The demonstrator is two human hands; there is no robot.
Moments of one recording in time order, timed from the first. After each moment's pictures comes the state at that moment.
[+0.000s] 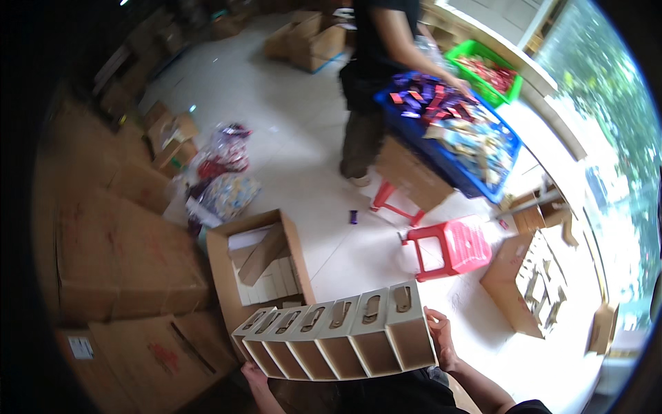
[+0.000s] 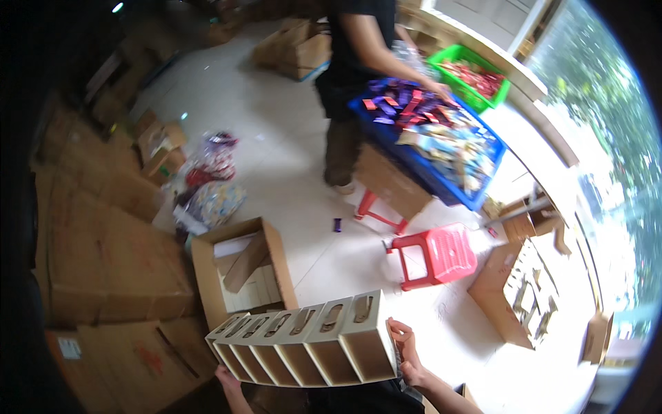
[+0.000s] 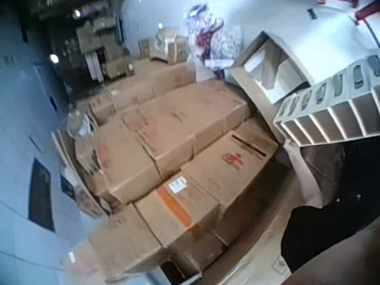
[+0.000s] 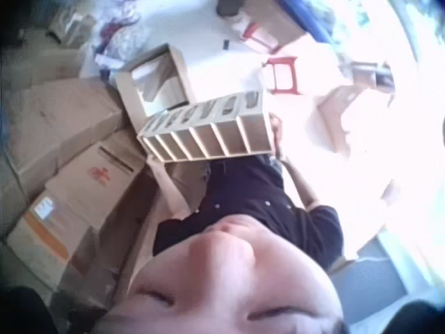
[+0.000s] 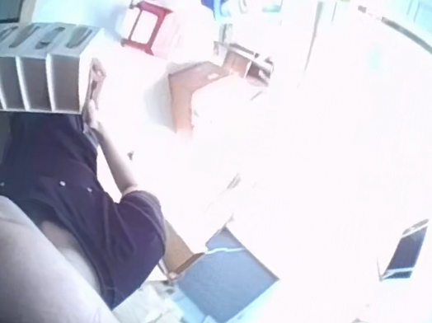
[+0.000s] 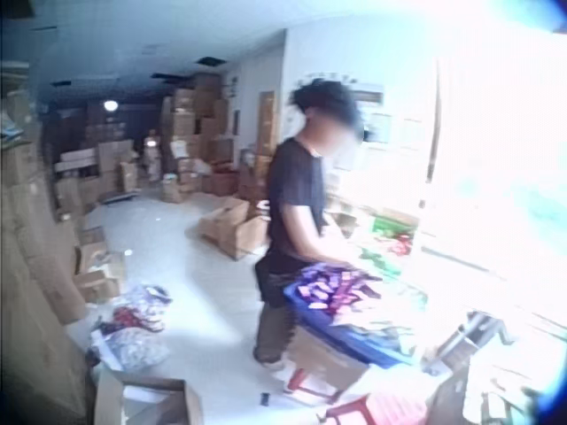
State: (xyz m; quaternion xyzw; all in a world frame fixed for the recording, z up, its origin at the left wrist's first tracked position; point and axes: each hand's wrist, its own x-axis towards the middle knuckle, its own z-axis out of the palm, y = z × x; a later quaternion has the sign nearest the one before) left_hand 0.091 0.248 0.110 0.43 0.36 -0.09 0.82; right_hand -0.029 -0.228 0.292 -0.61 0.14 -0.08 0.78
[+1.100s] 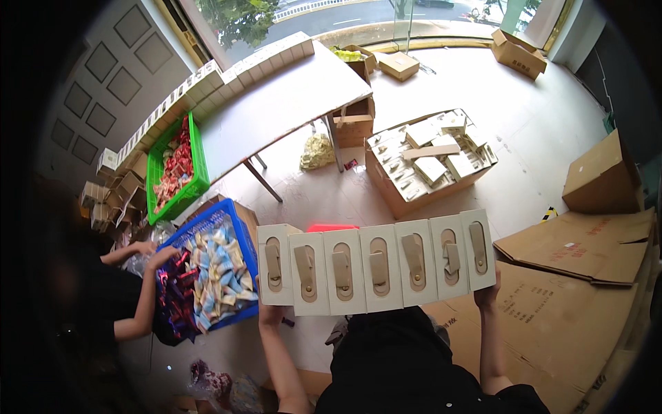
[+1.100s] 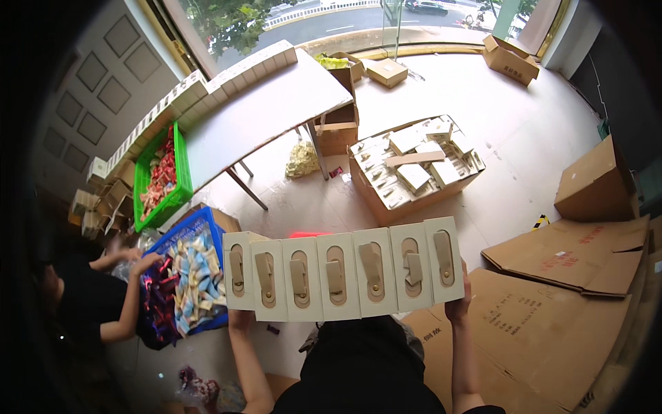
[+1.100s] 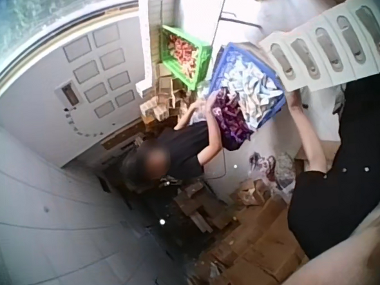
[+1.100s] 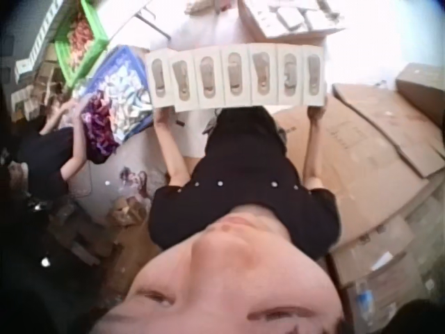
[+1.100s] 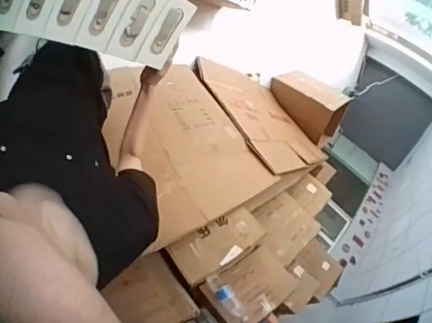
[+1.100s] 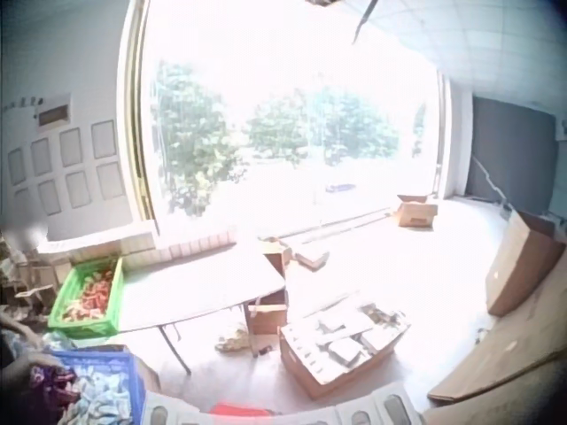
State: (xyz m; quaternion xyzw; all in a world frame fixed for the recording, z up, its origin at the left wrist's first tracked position) left_hand 0.103 -0.587 0.282 0.43 -0.38 -0.64 0.52; right_hand -0.372 -0.488 0.313 -0.27 0.51 -0.66 0.48
